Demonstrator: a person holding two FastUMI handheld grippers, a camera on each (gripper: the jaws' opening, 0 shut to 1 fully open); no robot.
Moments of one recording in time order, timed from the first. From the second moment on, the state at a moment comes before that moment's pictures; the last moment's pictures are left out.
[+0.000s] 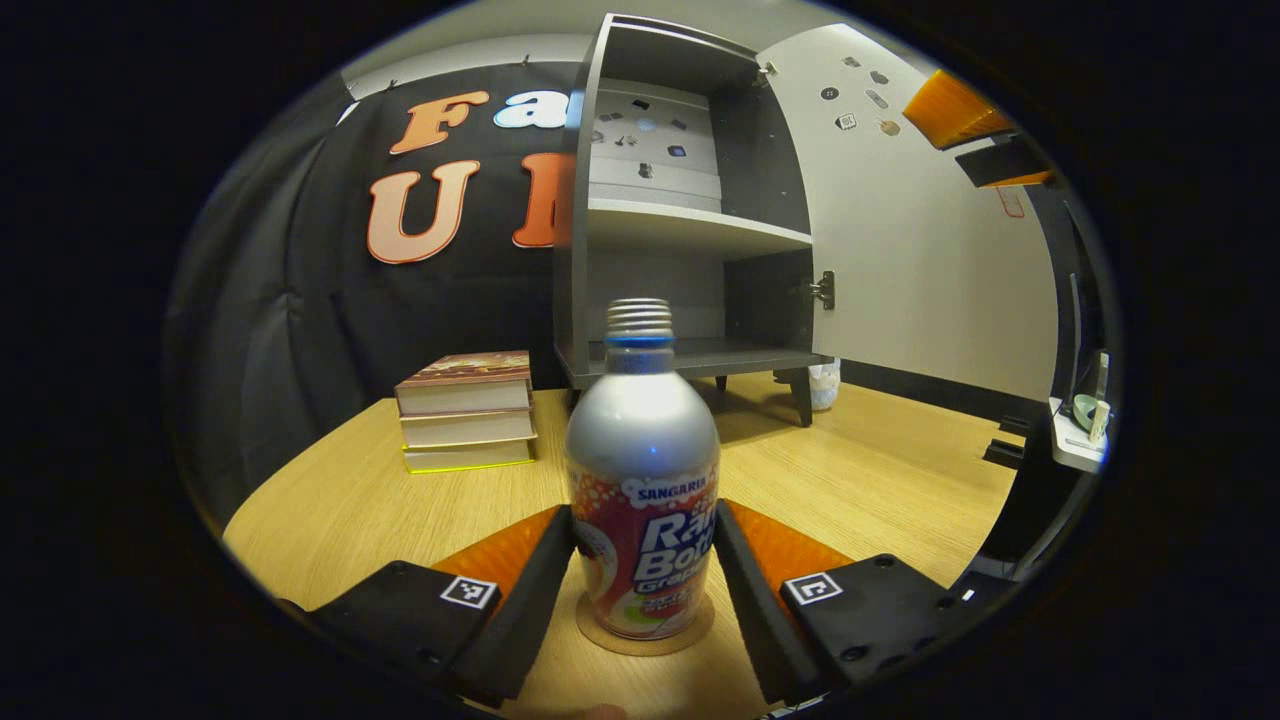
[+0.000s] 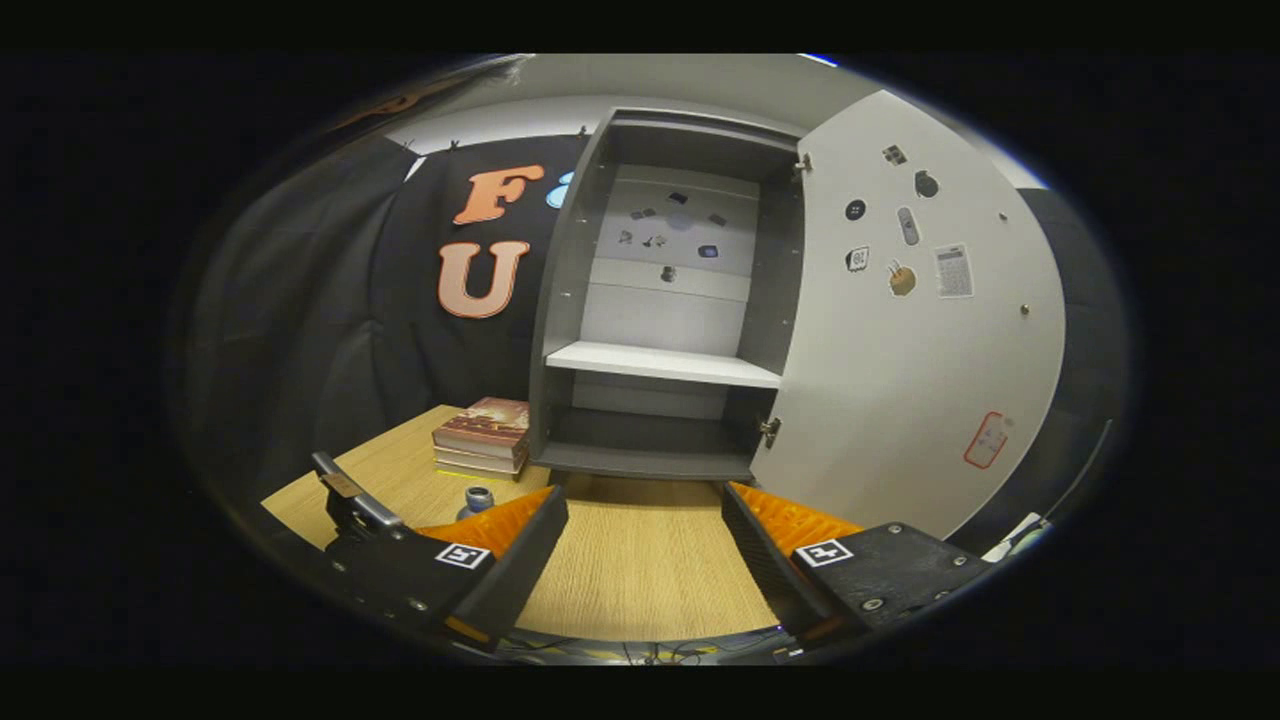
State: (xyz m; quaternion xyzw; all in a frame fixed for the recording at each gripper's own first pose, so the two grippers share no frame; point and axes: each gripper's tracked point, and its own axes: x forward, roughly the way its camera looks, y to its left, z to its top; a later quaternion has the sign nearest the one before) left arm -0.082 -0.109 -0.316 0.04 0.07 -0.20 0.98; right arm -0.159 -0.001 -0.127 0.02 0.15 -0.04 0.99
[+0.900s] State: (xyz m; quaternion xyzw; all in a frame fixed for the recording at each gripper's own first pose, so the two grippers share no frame) left arm -0.062 -0.124 -0.166 0.02 -0.01 -0.21 0.98; right arm -0.211 -0.085 -0.042 0.00 0.09 -0.15 0.99
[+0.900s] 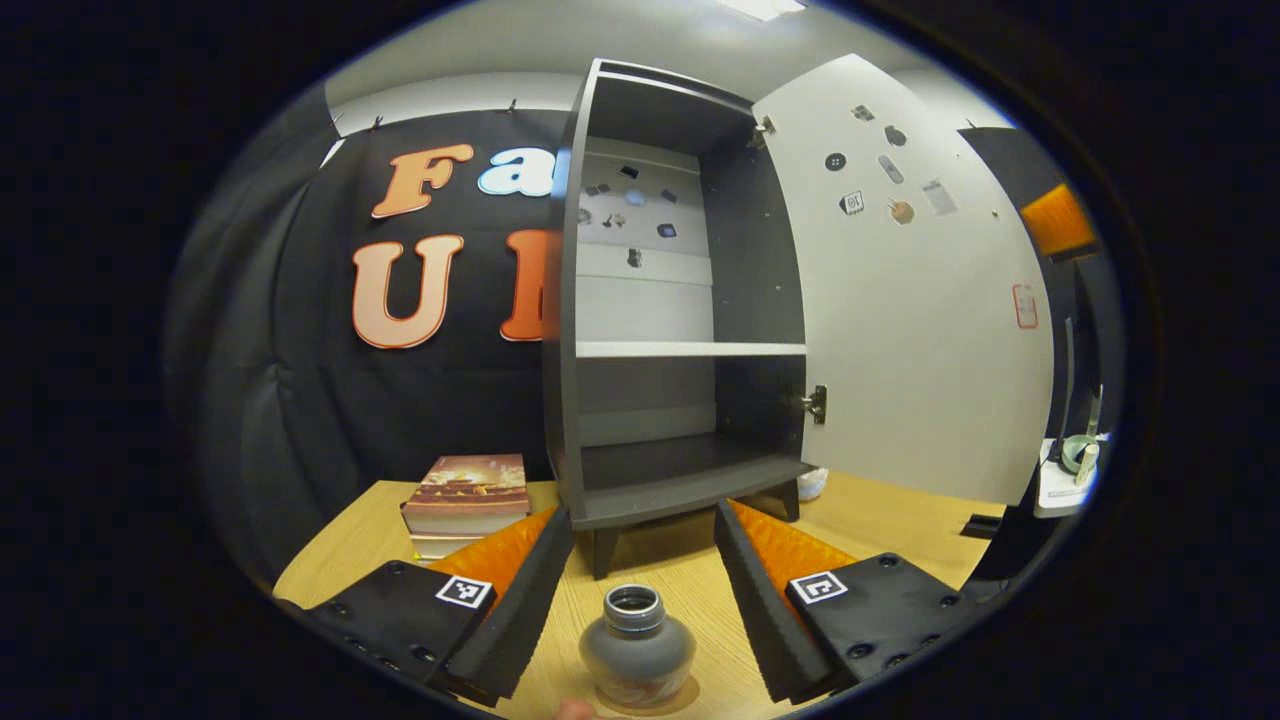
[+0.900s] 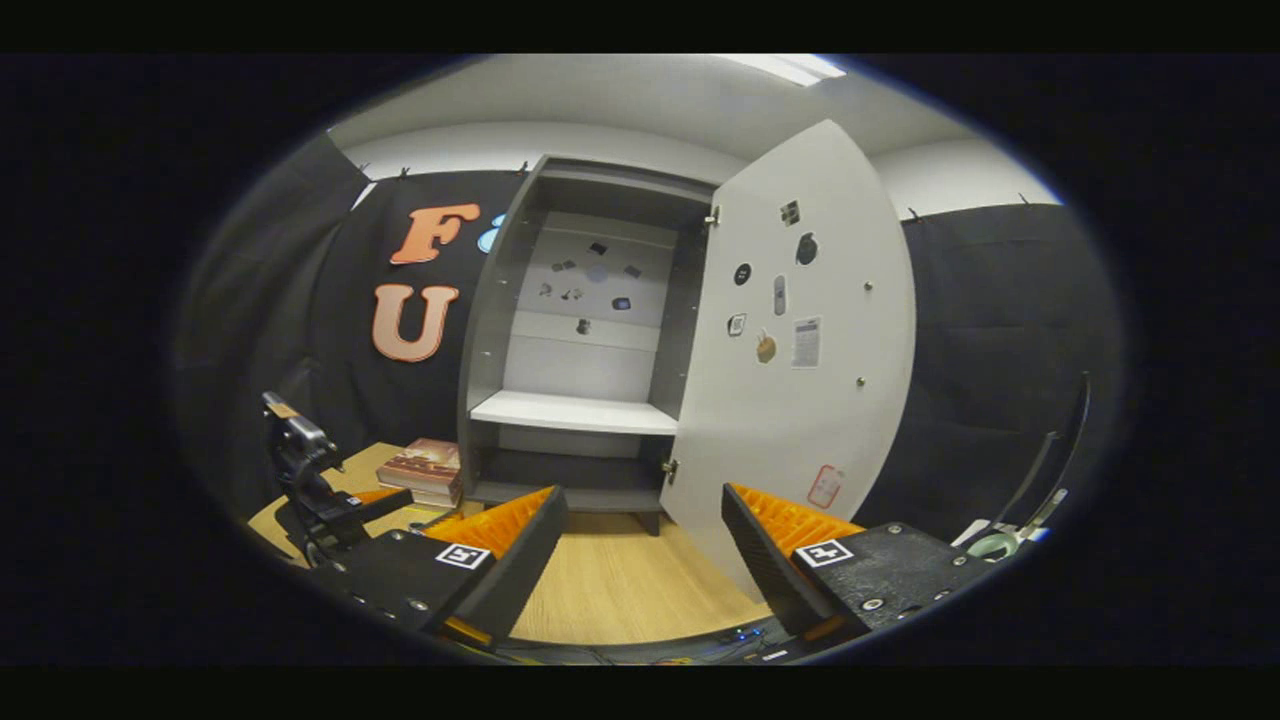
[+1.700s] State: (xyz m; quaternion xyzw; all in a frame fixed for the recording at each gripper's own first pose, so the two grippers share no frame) left arm -0.088 -0.124 -0.024 -0.01 -0.03 -0.07 1.00; right arm -0.254 -0.318 -0.005 -0.06 0.03 -0.21 0.98
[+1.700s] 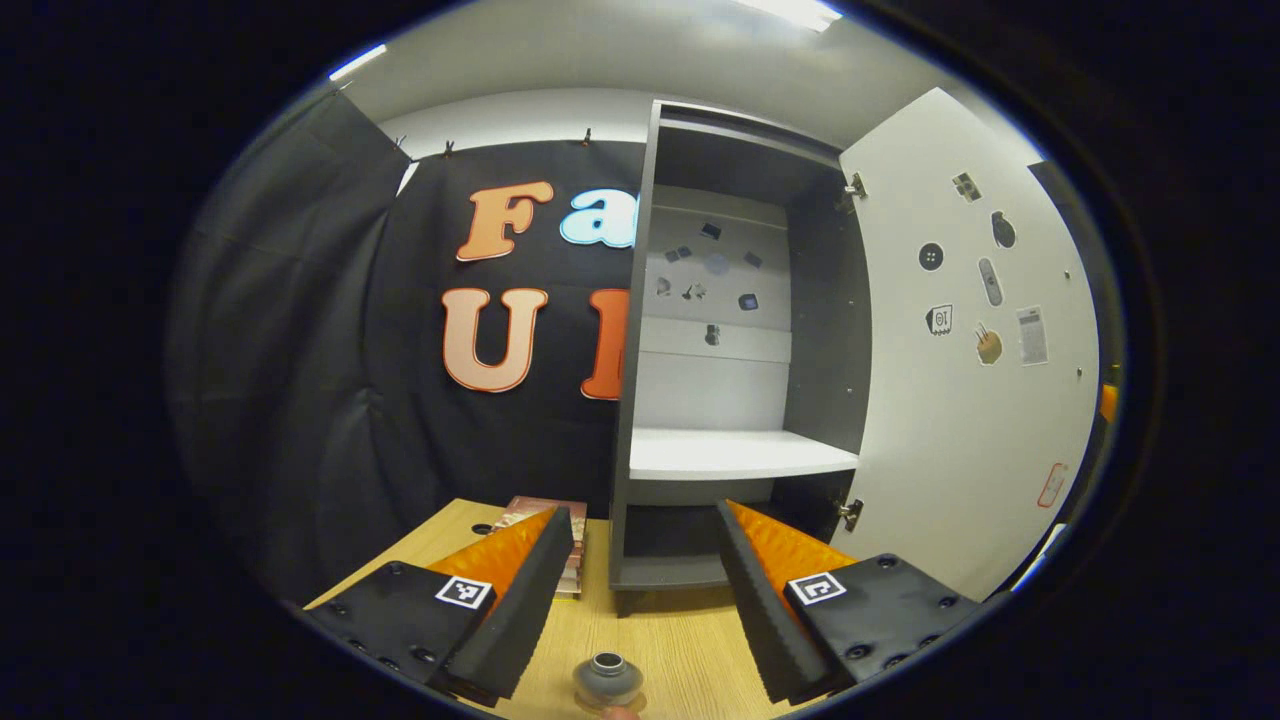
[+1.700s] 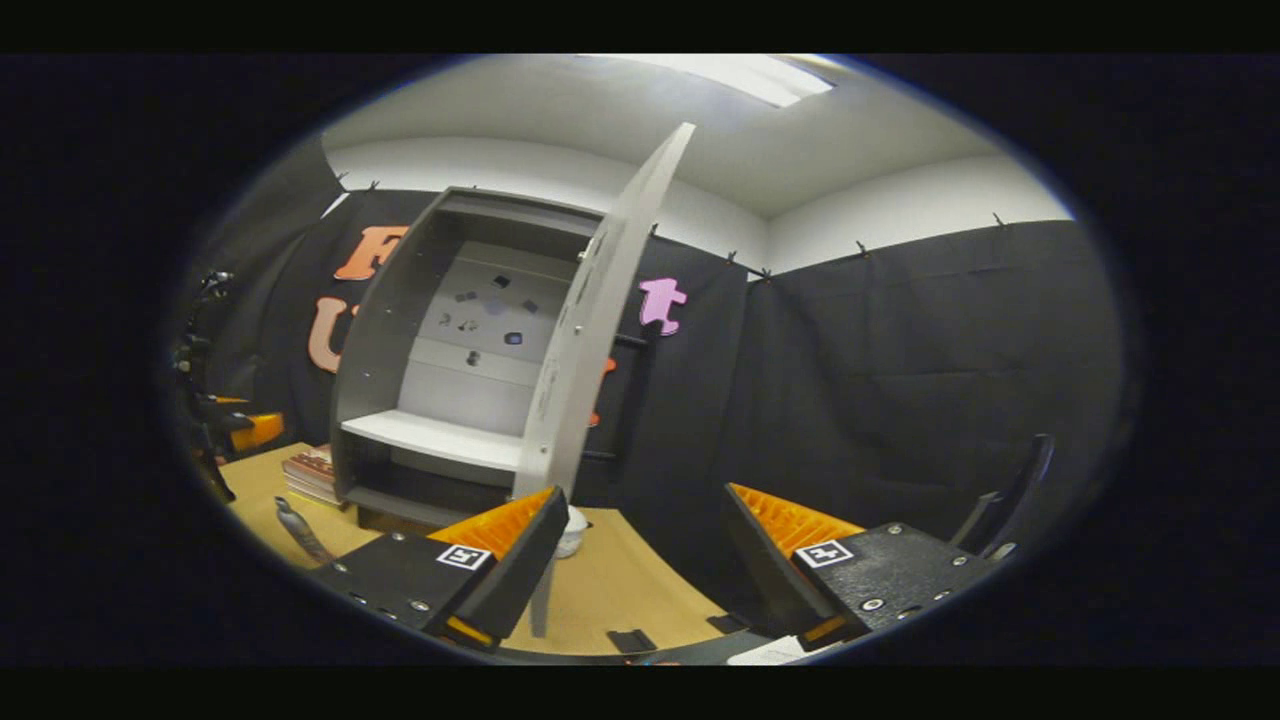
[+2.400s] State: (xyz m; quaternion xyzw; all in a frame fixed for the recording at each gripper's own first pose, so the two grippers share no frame) left arm -0.095 -0.127 -0.003 -0.01 -0.02 -0.06 1.00; right arm -0.213 -0.275 -0.016 0.04 0.04 -0.11 0.99
